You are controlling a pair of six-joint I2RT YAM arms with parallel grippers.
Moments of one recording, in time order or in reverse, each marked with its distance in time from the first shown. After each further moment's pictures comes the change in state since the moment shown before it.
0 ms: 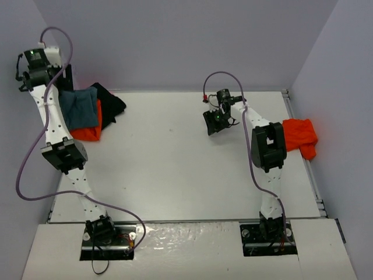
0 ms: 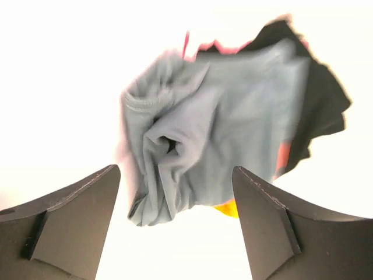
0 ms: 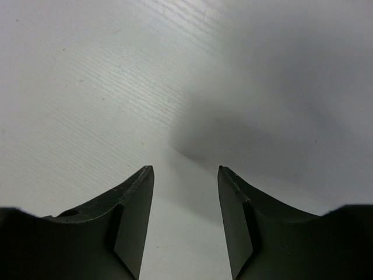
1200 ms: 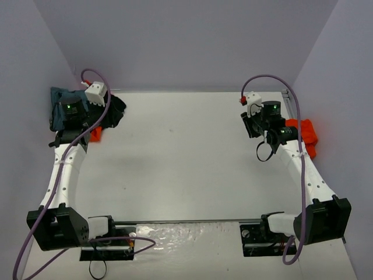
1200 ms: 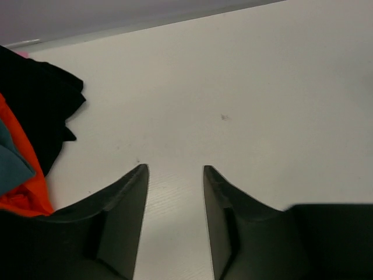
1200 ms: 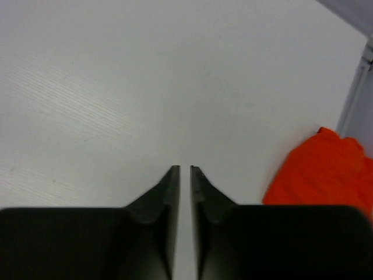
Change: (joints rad) left arm -0.279 -1.029 -1.585 0.770 0.478 -0.208; right arm -0.126 -0.956 -0.696 0.252 0.207 -0.178
